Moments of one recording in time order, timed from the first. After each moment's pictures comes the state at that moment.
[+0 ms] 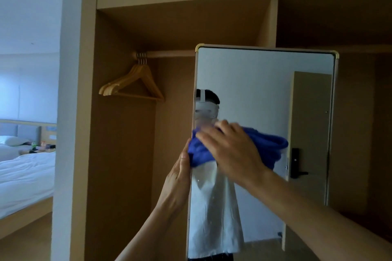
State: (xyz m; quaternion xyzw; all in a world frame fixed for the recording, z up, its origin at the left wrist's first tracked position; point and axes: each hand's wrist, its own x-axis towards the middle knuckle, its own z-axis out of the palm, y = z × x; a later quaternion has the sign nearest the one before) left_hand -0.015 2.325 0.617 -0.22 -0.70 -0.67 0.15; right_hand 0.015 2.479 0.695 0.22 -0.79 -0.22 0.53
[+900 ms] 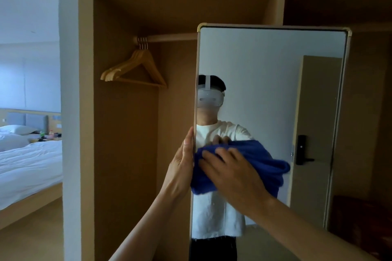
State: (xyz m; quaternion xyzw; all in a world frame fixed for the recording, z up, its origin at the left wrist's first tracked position) left_hand -0.018 2.324 0.608 -0.24 -0.68 -0.68 0.14; right_hand 0.020 2.485 0.606 0.26 -0.80 -0.24 0.49
